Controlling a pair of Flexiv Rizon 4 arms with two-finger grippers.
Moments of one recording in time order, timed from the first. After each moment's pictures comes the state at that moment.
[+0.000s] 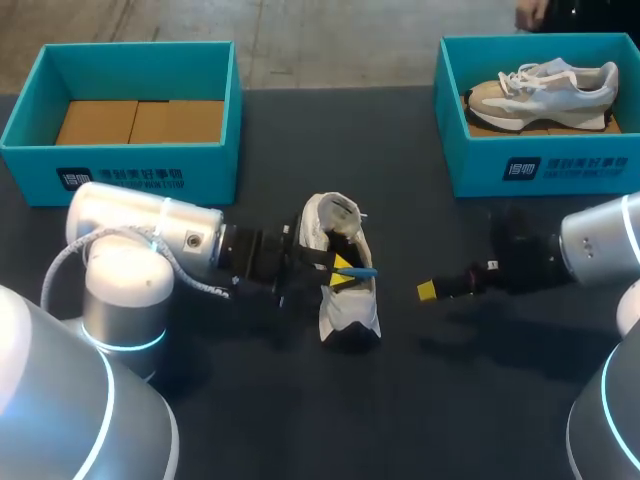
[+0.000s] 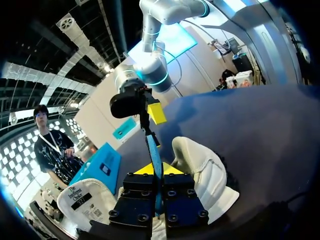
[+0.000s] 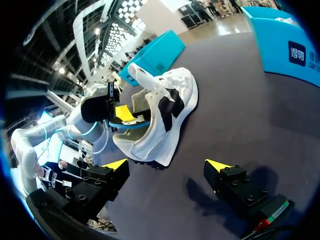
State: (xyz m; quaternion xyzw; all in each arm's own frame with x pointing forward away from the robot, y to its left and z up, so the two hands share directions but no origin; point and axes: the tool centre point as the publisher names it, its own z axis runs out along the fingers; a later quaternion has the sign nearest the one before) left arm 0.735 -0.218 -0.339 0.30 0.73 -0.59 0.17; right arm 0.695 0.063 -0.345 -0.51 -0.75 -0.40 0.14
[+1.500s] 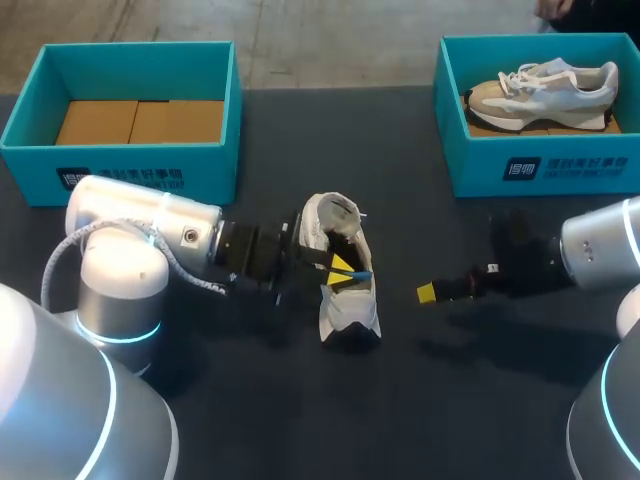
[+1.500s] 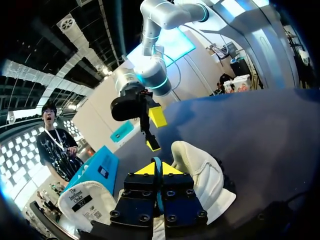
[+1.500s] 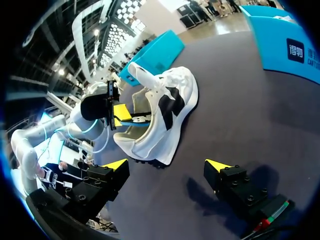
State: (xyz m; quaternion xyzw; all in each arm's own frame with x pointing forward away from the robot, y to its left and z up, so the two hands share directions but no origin) left arm 0.731 -0.215 -0.335 0.30 0.73 -0.60 0.15; right arm 0.691 0.064 -0.346 -0.51 -0.75 -0.40 0.14
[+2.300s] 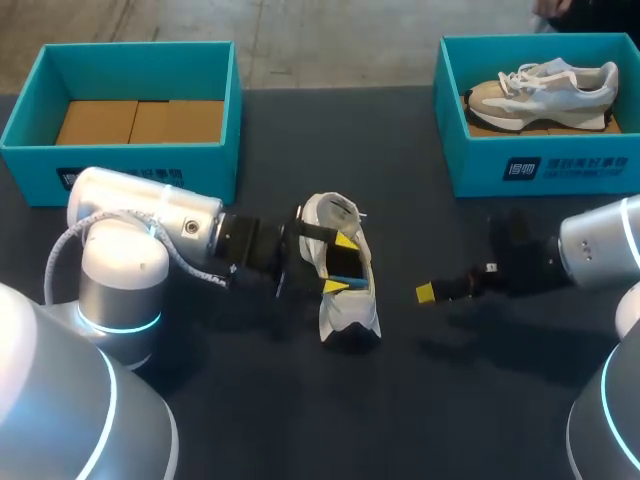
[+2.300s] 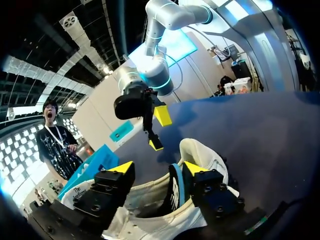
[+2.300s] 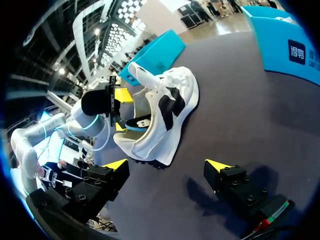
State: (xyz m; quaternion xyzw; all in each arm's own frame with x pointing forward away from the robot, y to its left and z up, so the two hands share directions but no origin) left arm 0.739 -0.216 -0.327 0.30 0.73 -0.60 0.14; right arm 0.692 0.065 -0.346 -0.51 -0.75 -0.40 0.14
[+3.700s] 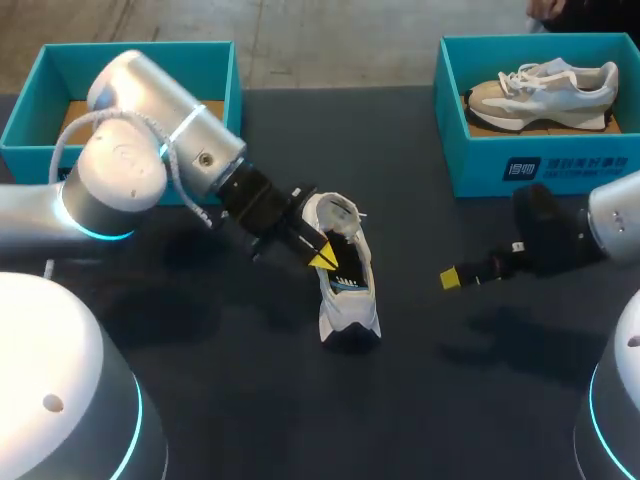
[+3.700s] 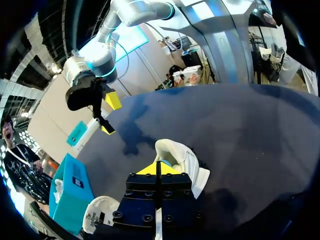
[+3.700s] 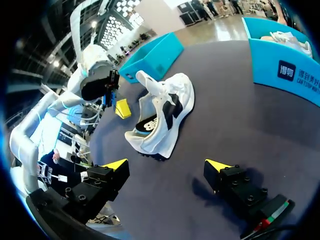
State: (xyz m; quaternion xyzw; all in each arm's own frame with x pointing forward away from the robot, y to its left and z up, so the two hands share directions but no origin) left arm 0.733 -0.191 -0.313 0.48 0.74 -0.46 0.03; right arm 0.684 0.034 -0.295 -0.51 -0.77 -0.36 0.12
